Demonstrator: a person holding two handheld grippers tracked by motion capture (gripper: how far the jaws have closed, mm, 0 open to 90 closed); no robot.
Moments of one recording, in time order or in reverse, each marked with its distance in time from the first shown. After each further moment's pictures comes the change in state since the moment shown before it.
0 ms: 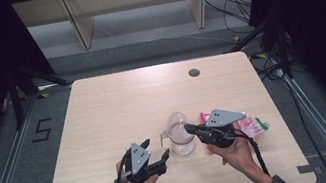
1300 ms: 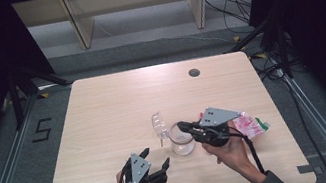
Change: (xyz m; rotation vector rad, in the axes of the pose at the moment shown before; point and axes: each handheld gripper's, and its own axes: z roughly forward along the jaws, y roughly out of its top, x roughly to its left) left arm -0.010 -0.020 -0.010 -0.015 0.000 -0.004; right arm 0.006 0.015 0.001 -0.043 -0.011 -0.043
